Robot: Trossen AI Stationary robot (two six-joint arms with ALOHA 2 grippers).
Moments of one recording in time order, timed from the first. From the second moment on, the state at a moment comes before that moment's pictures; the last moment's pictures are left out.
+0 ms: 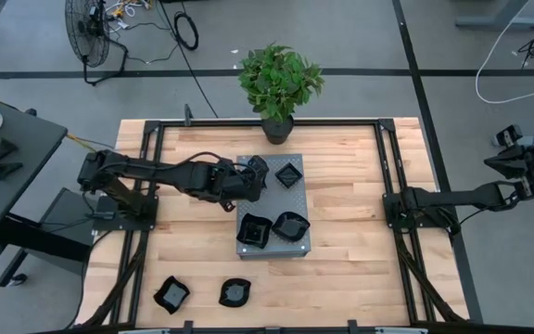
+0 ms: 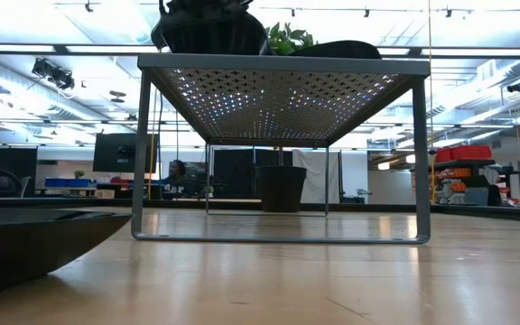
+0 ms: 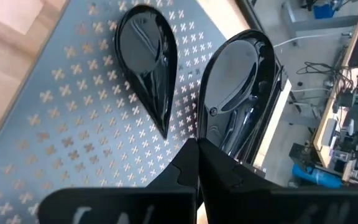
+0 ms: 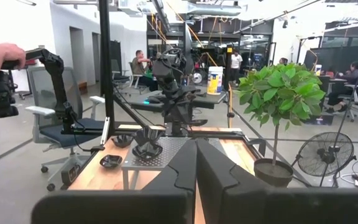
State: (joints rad) left arm -0.12 1.63 1.49 -0.81 -0.53 -2.16; right arm 0.04 0.00 1.56 -1.48 0.00 -0.04
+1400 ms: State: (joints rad) left arm -0.06 1.64 1.38 -0.76 -0.45 -2.19; right arm 0.04 0.00 1.56 -1.48 0.00 -0.04
